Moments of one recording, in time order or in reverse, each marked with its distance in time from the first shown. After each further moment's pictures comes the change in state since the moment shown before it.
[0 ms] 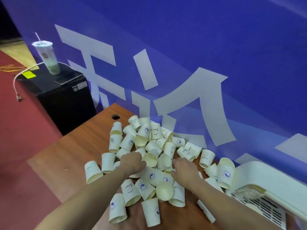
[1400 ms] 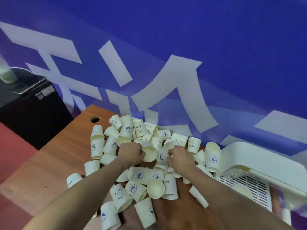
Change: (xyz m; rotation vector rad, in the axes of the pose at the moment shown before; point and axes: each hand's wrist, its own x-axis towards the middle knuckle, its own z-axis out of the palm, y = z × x) left_hand 0.041 0.046 -0.023 0.191 0.122 0.286; right_hand 0.010 0.033 -0.002 0.203 0.151 0.223
